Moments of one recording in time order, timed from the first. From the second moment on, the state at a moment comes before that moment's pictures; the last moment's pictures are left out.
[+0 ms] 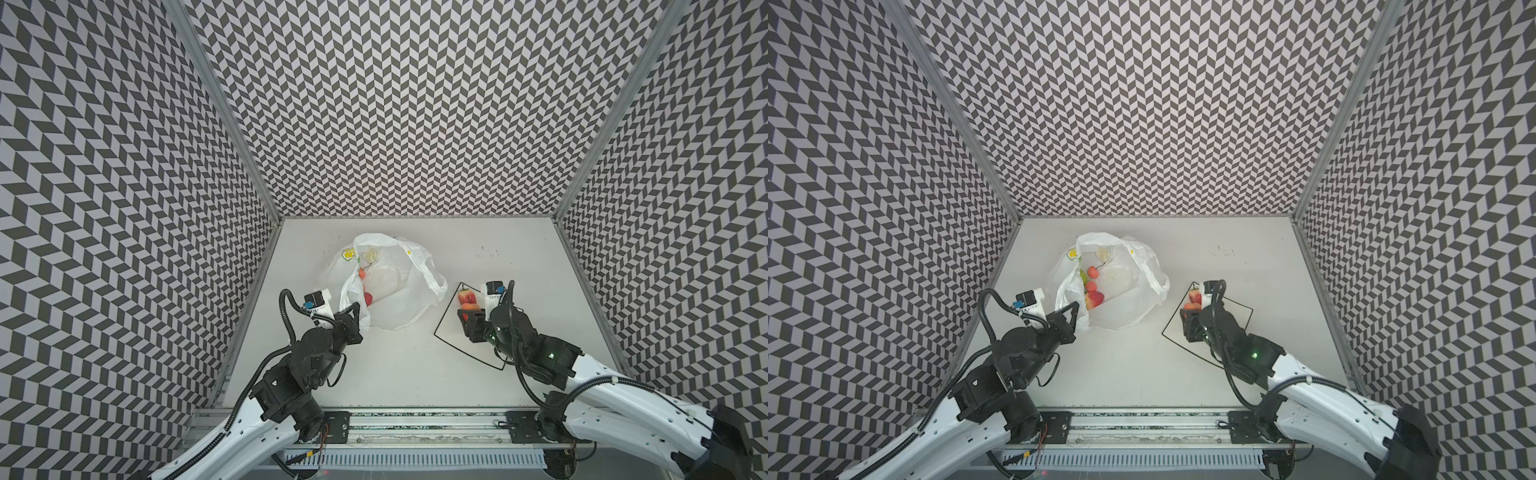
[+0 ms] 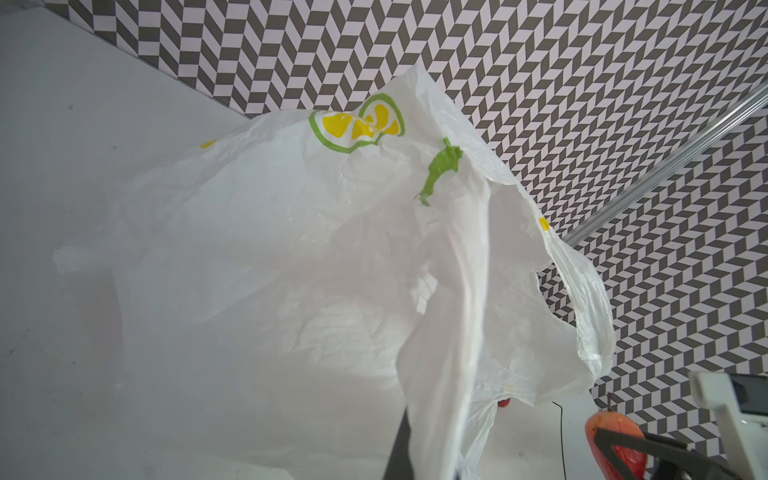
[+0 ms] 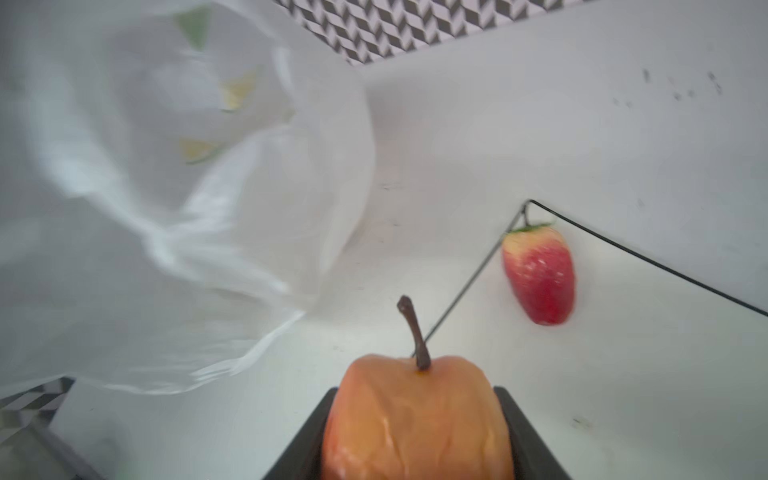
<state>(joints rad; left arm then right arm) -0.82 0.44 0.46 -0.26 -0.45 -0.76 0.77 0.91 0.57 -0.27 0.31 0.67</state>
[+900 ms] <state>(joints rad) -0.82 0.41 0.46 -0.29 -0.45 -0.76 0.42 1.53 0.62 0.09 0.32 0.63</state>
